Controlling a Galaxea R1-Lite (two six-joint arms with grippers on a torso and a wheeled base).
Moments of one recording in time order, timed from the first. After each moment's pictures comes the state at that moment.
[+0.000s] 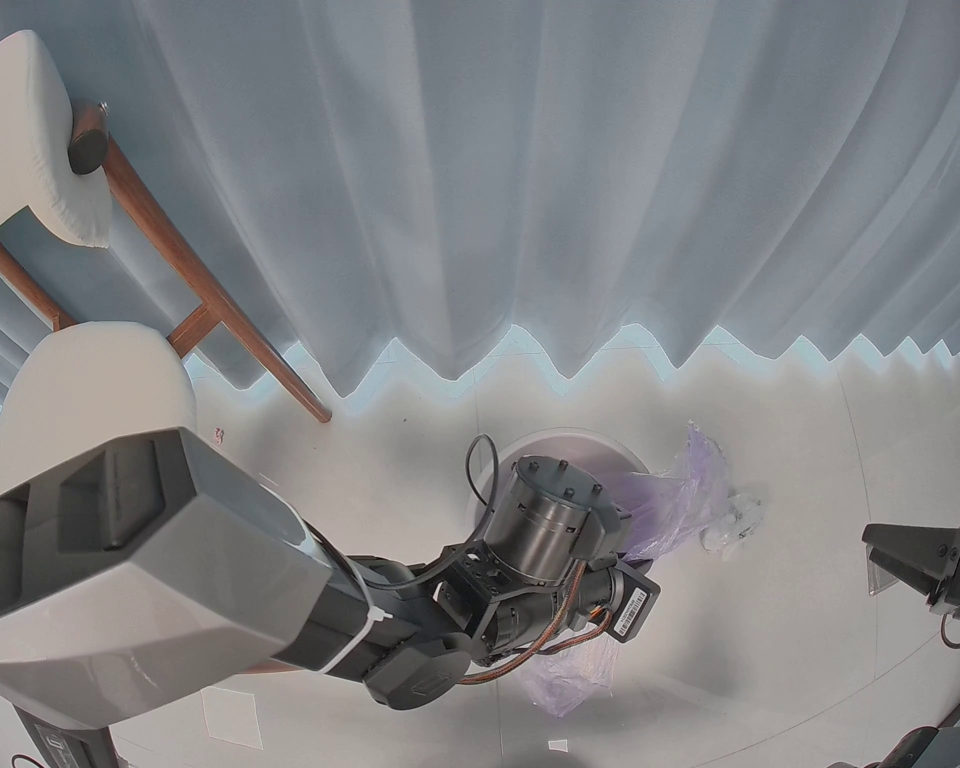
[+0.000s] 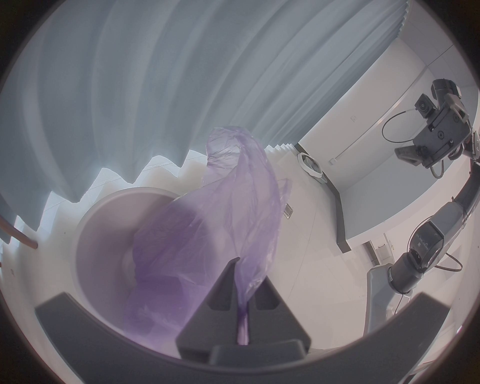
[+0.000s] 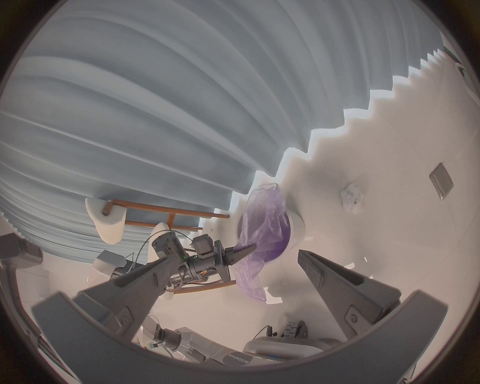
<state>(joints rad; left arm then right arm) -0.93 2.14 -1.11 -0.61 -0.05 -0.08 0.12 0.79 -0.50 0.06 0.30 0.66</state>
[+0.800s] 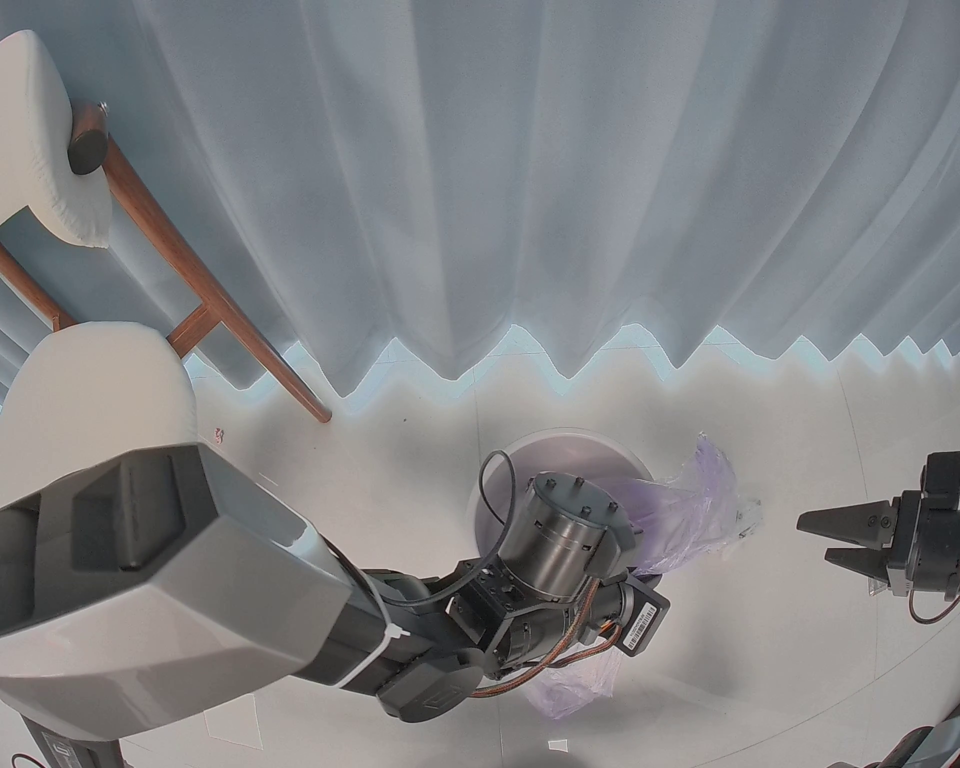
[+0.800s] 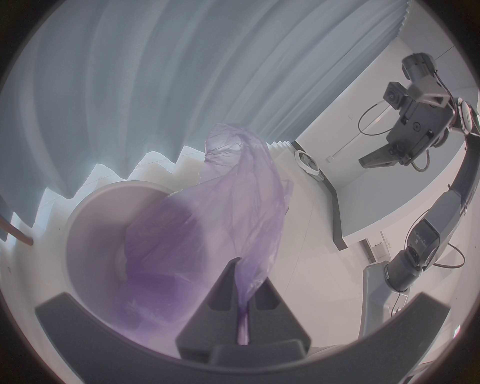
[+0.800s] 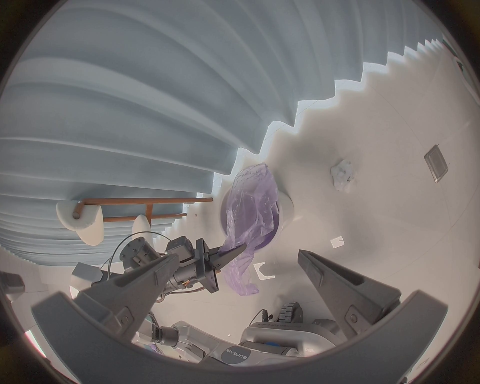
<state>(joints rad) -0.95 2.16 -1.11 -0.61 -0.05 -0.09 0.12 1.06 -0.58 0.07 0.33 0.66</state>
